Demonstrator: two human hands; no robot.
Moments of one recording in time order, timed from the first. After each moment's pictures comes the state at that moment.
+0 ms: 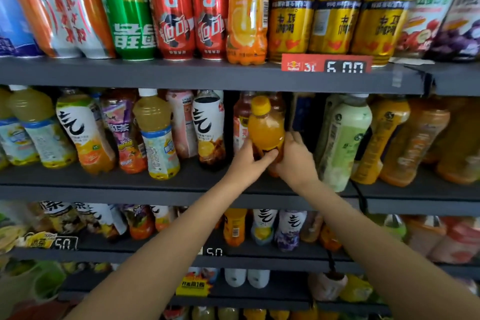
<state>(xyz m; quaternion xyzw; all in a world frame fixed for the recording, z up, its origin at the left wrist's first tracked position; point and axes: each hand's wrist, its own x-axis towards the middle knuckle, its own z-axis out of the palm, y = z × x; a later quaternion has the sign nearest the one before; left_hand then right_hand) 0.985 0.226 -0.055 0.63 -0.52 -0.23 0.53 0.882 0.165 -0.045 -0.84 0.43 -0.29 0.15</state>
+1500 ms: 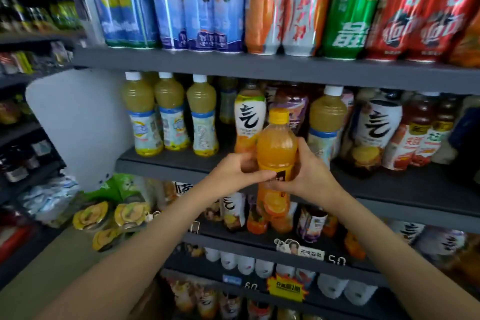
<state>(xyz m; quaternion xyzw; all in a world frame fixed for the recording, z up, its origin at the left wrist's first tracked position) 1.246 0.456 -0.047 0.64 -0.53 -0.28 0.48 1.102 0.352 -0.042 -0.89 0.22 -0.27 0.30</state>
